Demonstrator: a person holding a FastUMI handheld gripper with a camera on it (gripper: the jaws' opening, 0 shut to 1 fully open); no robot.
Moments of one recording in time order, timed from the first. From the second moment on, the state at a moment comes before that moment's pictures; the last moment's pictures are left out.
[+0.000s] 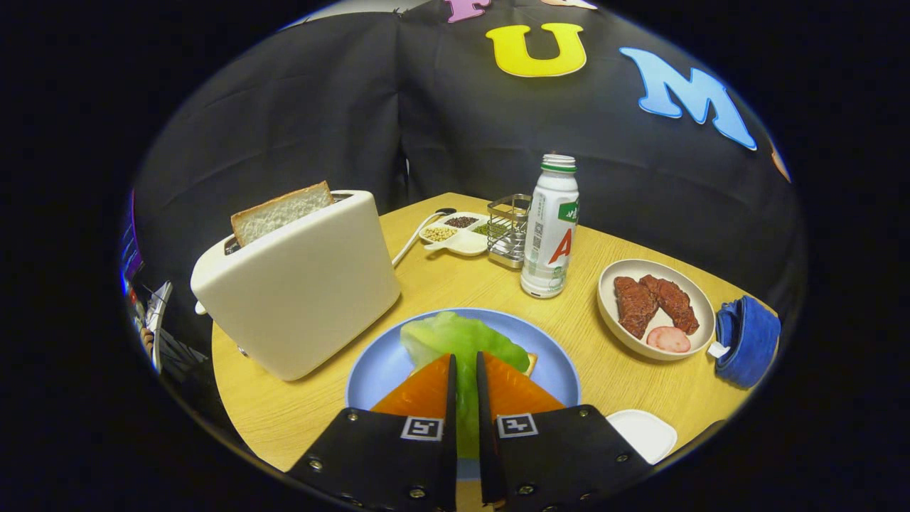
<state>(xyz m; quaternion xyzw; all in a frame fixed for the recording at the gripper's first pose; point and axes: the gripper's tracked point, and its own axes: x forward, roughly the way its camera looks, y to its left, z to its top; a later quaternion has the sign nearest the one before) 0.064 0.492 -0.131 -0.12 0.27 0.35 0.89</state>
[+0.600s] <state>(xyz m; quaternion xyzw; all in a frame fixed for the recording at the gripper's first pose) 0.064 0.480 -0.106 -0.12 0.23 0.32 0.91</state>
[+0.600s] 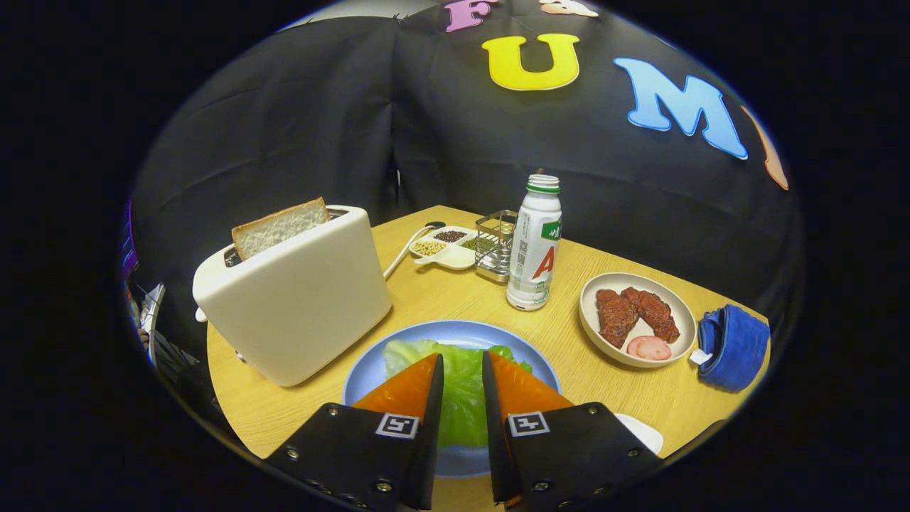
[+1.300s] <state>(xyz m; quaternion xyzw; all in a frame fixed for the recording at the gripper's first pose) 0.013 0.502 -0.073 -0.07 0.11 0.26 0.96</state>
